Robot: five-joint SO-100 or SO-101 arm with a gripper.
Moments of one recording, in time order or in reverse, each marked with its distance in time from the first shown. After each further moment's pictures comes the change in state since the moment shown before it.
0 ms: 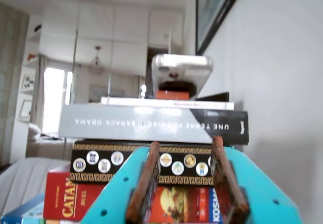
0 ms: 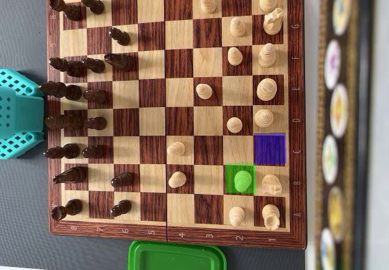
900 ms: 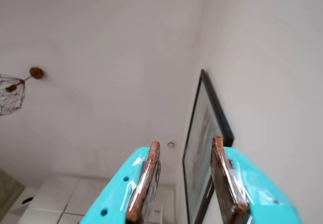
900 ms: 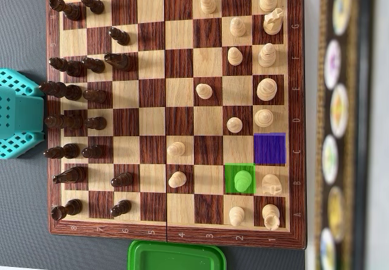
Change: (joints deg) arm 0.5 0.9 9.7 -55.9 -0.3
